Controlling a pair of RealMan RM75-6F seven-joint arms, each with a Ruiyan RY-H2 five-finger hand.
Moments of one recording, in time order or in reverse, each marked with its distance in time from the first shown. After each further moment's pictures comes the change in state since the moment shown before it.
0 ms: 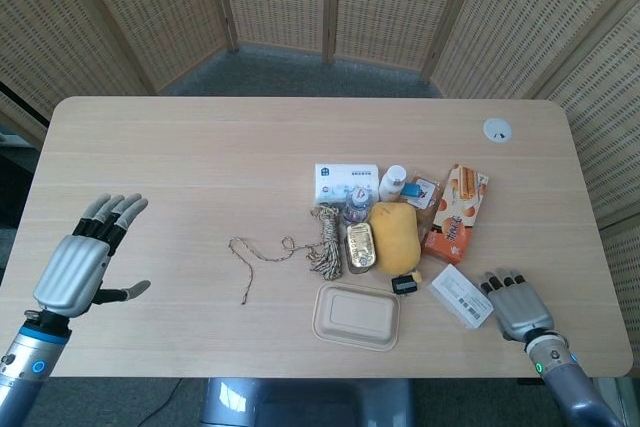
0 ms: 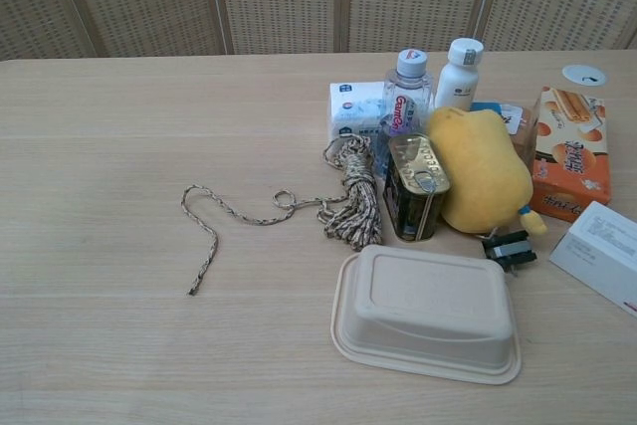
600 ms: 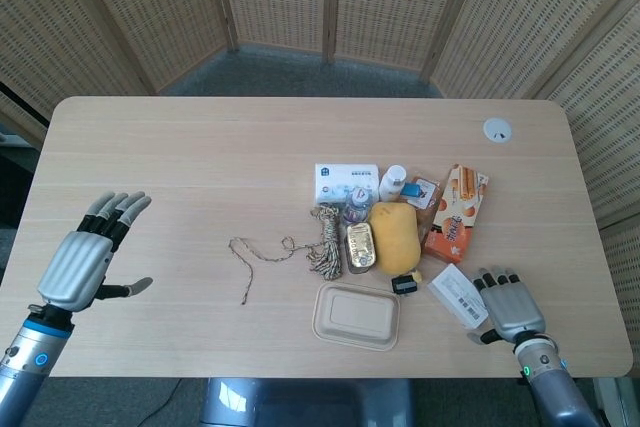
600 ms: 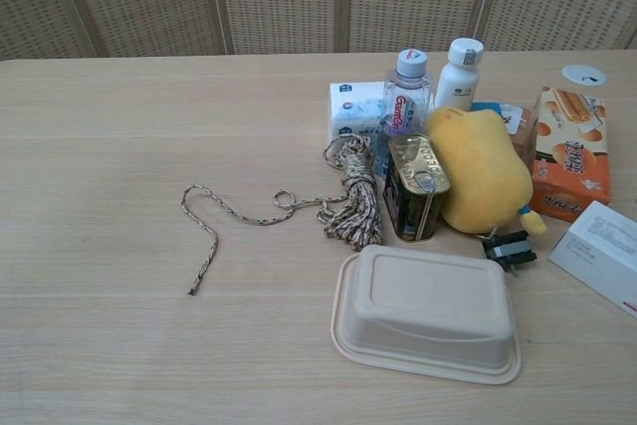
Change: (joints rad) left arm -0.021 -0.009 -0.005 0.042 -0.008 -0.024 -0.046; right arm 0.002 -0.042 0.027 -0.138 0.113 0.152 -0.097
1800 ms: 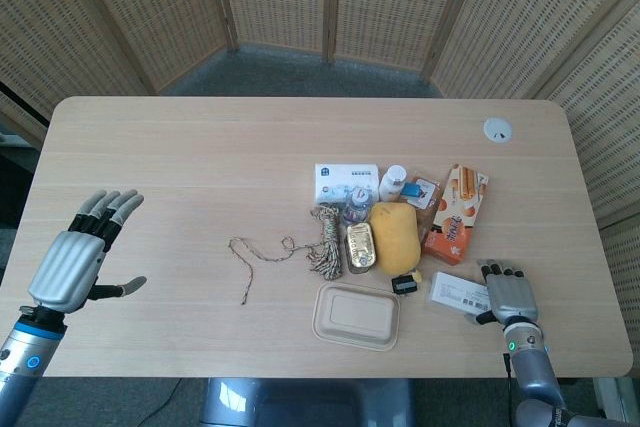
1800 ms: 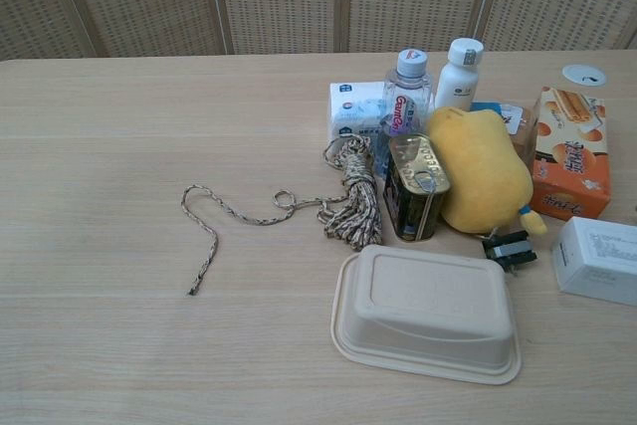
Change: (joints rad) left arm 0.013 0.027 0.006 -0.014 0.011 0.029 -0.001; right arm -0.022 -0.234 0.114 0.305 0.213 -0.029 0.139
